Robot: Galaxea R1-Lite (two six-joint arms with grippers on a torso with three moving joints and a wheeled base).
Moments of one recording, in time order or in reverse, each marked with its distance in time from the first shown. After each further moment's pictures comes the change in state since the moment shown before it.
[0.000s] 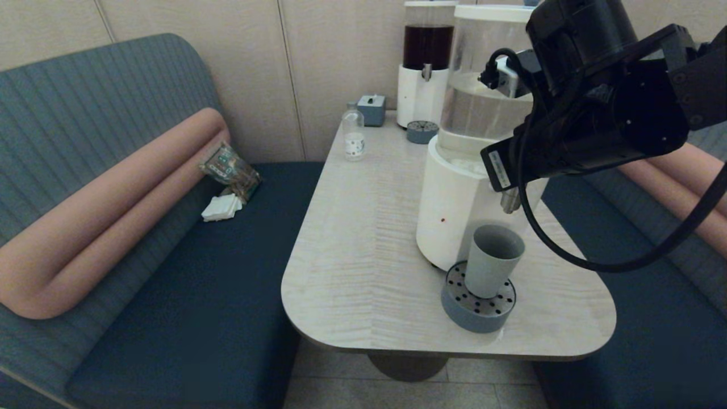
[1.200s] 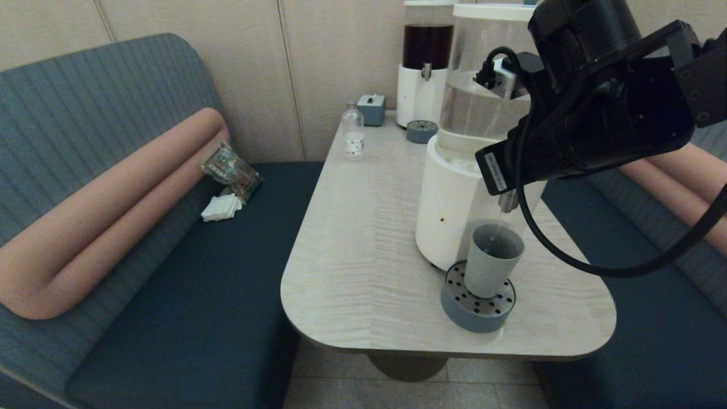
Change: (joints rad) left arm 0.000 0.000 0.000 0.000 0.000 0.000; right arm 0.023 -0.006 -0.010 0.011 0.112 0.002
